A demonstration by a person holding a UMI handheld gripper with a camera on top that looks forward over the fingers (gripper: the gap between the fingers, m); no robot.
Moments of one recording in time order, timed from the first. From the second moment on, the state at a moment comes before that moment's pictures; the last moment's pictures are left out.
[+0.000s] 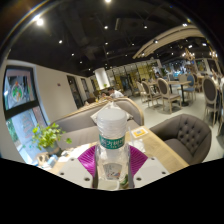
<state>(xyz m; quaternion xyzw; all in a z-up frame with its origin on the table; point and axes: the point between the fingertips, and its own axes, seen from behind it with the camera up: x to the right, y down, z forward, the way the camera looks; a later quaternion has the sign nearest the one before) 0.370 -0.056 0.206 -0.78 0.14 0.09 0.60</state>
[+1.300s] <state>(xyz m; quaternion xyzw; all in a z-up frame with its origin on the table) 0.410 -0.250 0.121 -0.90 0.09 -0.05 0.41</state>
